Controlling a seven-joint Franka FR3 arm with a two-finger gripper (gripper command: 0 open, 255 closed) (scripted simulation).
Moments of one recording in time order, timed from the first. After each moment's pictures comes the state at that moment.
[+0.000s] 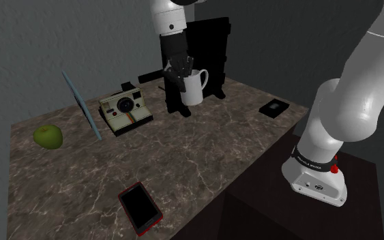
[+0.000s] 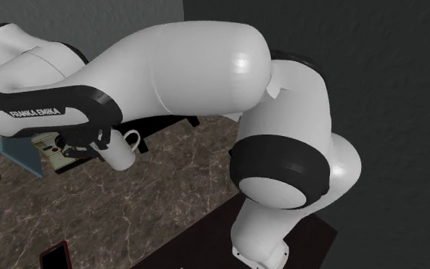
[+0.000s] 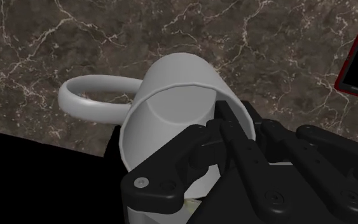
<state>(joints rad) 0.22 -0.12 0.21 -1.94 0.07 1.65 0.37</state>
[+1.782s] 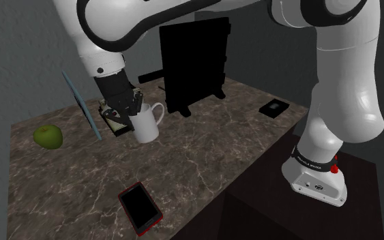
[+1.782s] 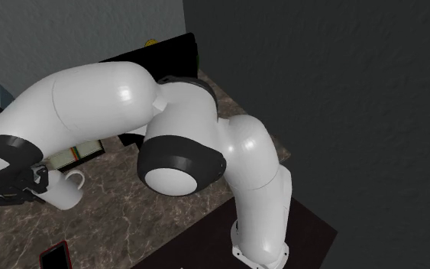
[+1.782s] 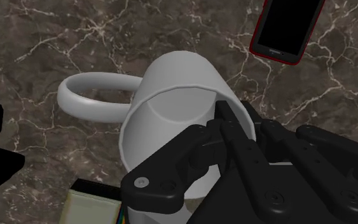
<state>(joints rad) 0.40 0.37 0.32 -1.49 -0.03 1.70 0.67</state>
